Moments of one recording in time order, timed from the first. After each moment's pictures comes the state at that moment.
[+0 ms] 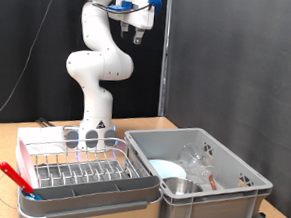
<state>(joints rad) -0.03 -0.77 0.02 -2.34 -0.01 1.54 2.32</state>
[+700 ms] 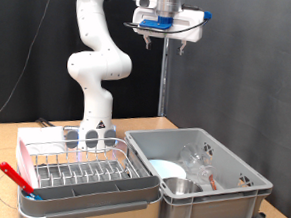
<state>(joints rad) 0.17 -0.61 0.02 -2.29 0.13 1.59 1.79</state>
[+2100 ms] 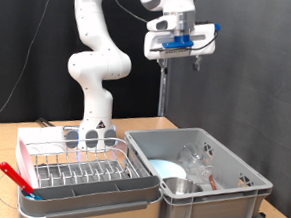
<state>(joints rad) 0.25 -0.58 0.02 -2.45 0.13 1.99 1.17</state>
